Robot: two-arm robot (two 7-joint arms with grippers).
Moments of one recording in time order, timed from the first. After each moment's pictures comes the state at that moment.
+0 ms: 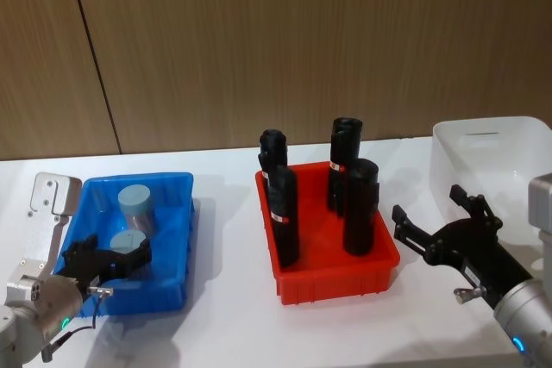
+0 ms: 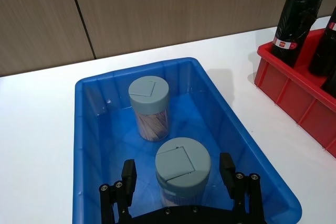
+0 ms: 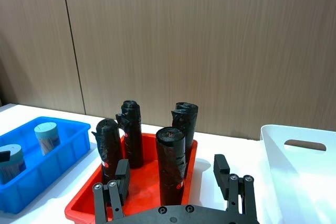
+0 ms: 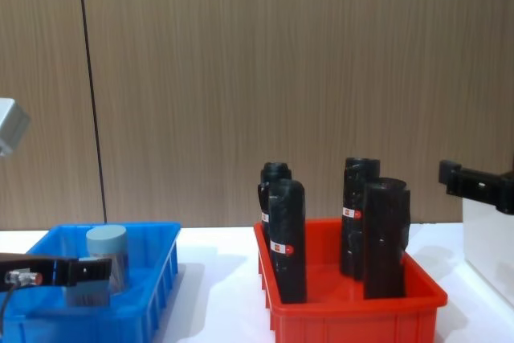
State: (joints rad) left arm -0.34 0.41 0.28 -1.29 -0.45 0.30 -0.09; right arm -0.01 0.34 -0.23 -1.77 0.29 0.03 0.07
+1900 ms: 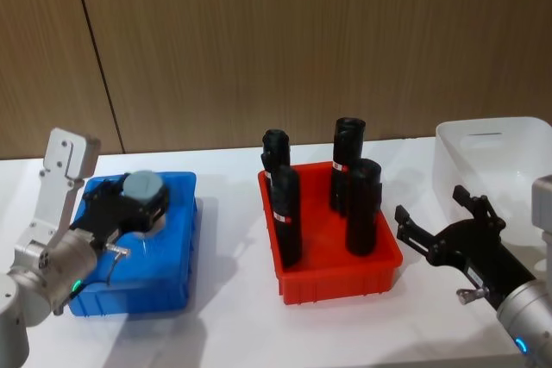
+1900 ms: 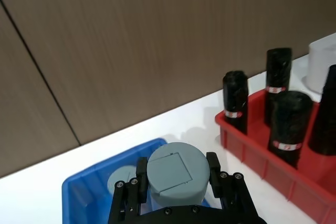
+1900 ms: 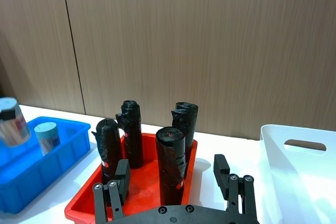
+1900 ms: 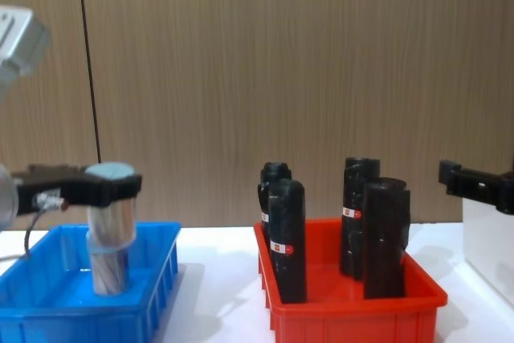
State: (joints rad) left arm -0.36 0.42 0.27 -1.39 -0.34 0.17 -0.20; right arm -0.01 0.34 -0.23 -1.77 0.29 0.03 0.07
